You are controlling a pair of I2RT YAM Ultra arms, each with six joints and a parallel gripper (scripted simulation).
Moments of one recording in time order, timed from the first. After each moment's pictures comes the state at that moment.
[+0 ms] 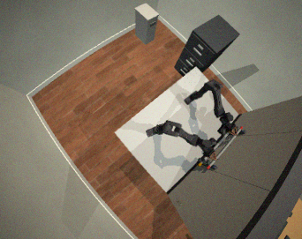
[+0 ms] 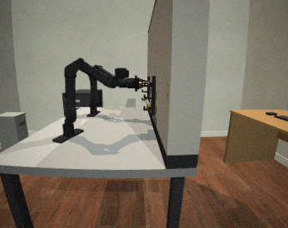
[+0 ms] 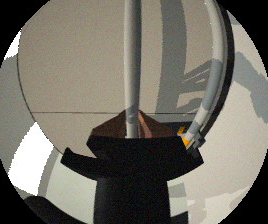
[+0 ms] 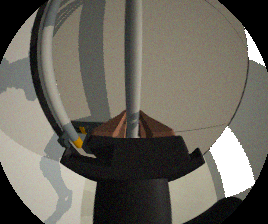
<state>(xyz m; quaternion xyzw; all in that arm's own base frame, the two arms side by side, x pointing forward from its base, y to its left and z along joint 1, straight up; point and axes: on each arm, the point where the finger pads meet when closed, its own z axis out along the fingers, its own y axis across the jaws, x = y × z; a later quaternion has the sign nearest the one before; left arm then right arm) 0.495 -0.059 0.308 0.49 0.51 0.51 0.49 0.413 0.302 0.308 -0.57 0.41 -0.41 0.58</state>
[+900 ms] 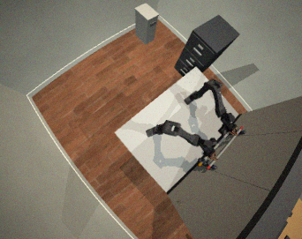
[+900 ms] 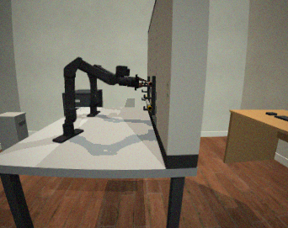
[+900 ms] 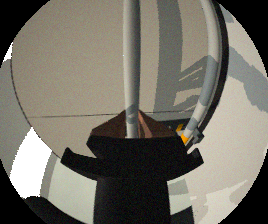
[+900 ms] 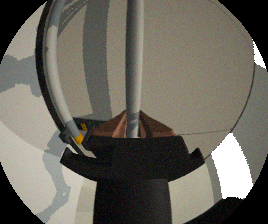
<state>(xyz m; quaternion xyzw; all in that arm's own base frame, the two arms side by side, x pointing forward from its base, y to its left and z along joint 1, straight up) 0.495 -0.059 0.309 0.51 0.53 0.49 0.47 0.413 0.302 0.309 -0.60 0.42 -0.40 0.55</state>
